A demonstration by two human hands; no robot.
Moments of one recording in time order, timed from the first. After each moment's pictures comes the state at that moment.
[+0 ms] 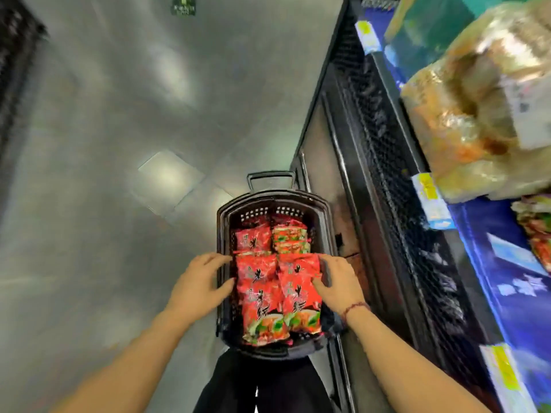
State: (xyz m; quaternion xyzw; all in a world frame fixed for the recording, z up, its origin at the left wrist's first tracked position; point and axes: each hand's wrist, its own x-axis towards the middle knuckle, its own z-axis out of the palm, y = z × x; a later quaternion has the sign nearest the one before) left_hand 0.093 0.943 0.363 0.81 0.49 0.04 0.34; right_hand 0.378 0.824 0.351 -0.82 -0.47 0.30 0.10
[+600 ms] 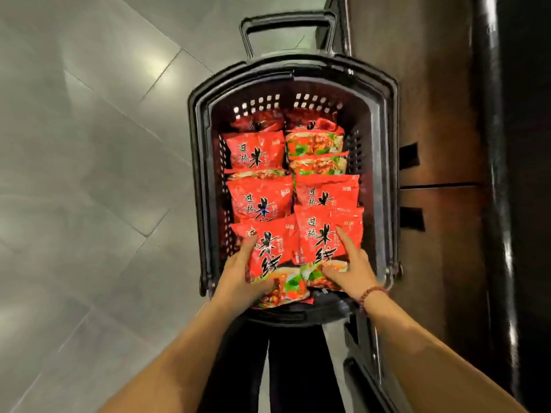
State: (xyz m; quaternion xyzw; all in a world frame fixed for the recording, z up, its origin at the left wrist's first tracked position) left_hand 0.125 0.848 0.135 0.53 0.57 -0.06 0.62; right_hand 0.365 0.758 0.123 -0.80 -0.26 0.52 0.11
